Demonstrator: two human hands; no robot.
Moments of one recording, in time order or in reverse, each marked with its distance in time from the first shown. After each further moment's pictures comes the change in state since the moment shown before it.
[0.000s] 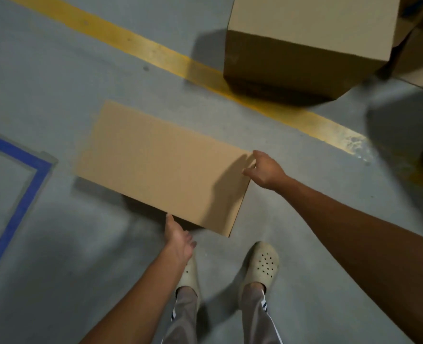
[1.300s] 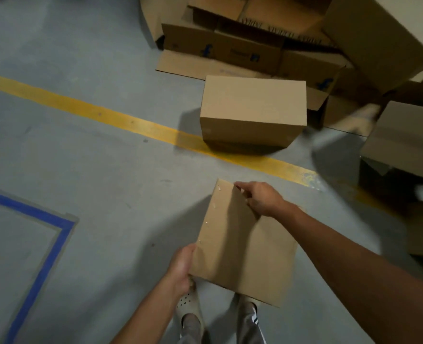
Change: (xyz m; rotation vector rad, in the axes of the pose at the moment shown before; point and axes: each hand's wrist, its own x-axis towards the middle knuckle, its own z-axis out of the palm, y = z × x) left_hand -0.242 0.021 0.010 0.588 -0.185 0.237; right_hand -0.182 -0.056 -0.166 -0.050 0.074 -0.141
